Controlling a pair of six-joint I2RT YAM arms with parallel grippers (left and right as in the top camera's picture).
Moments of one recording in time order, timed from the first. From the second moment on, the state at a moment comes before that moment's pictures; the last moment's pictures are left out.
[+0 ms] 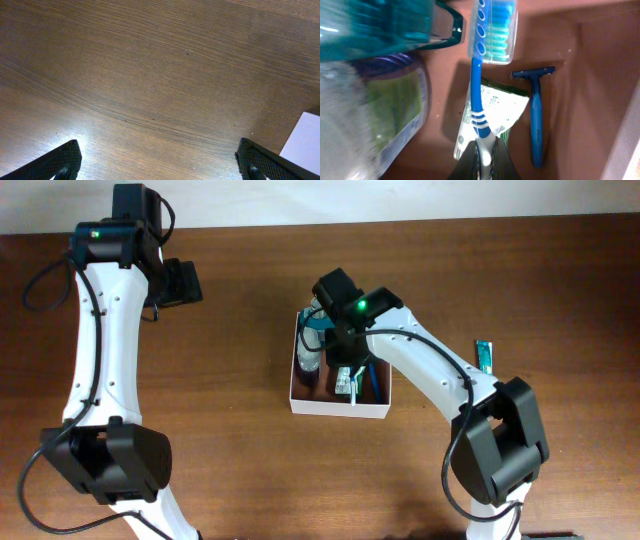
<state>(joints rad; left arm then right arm) 0.00 1.98 2.12 -1.39 -0.20 -0.23 0.54 2.00 1.64 -1.01 0.06 0.53</state>
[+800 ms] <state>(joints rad) 0.00 1.98 2.12 -1.39 -0.20 -0.23 0.54 2.00 1.55 -0.88 0.12 0.53</state>
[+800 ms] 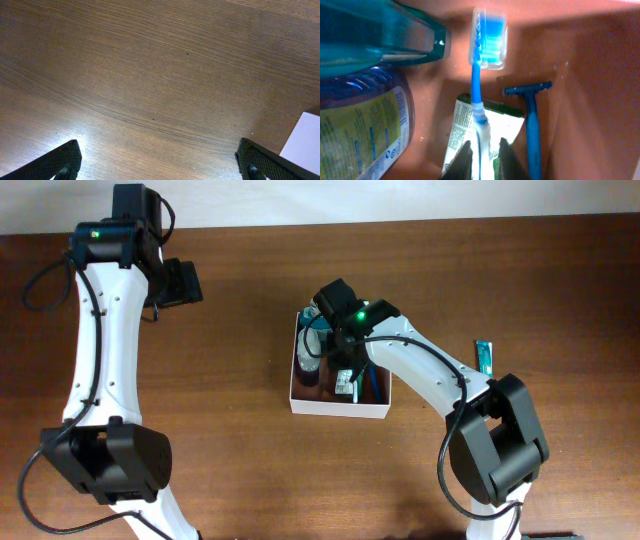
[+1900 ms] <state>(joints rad) 0.00 1.98 2.12 -1.39 -0.20 -0.23 0.23 1.73 1.55 -1.15 0.21 0.43</state>
